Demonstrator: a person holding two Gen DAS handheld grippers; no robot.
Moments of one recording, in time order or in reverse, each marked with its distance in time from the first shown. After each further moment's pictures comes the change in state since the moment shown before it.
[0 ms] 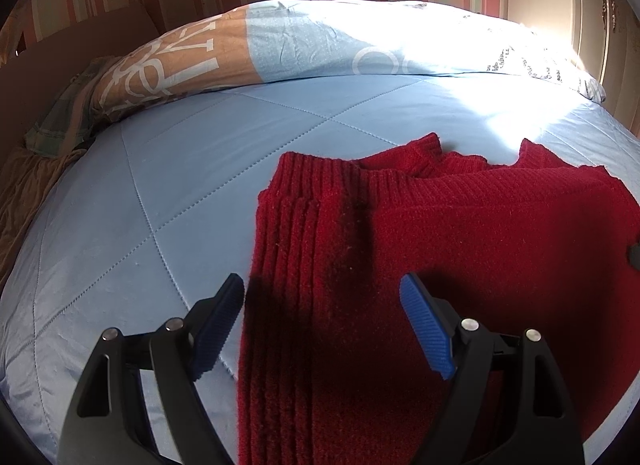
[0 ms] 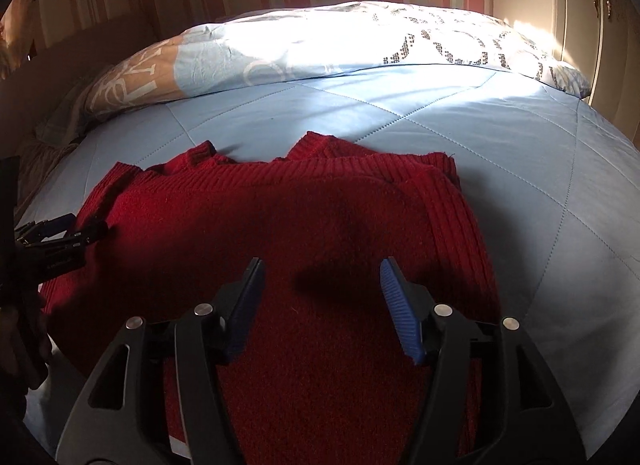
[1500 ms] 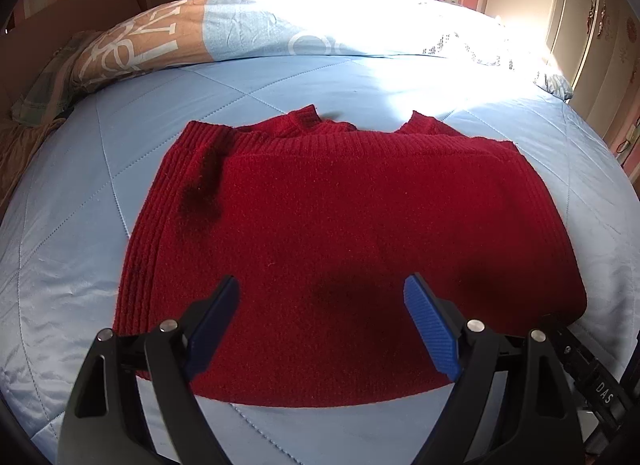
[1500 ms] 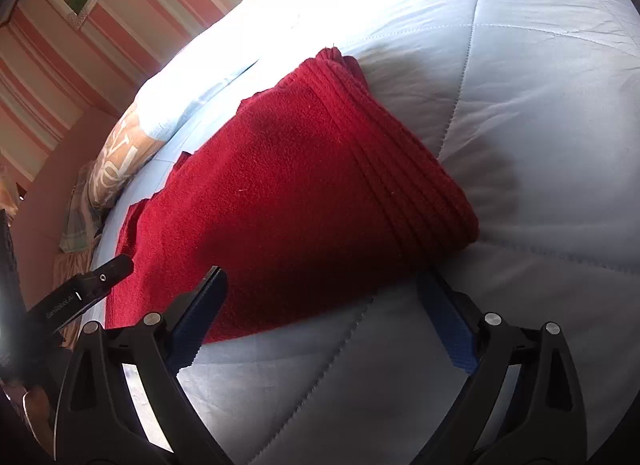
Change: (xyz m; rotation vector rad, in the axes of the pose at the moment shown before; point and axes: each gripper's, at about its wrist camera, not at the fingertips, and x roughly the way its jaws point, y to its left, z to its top) left arm -0.070 -0.101 -0.016 -0.051 0.117 -0.109; right arm -0.045 -0.060 -0.089 0.506 0.064 0.139
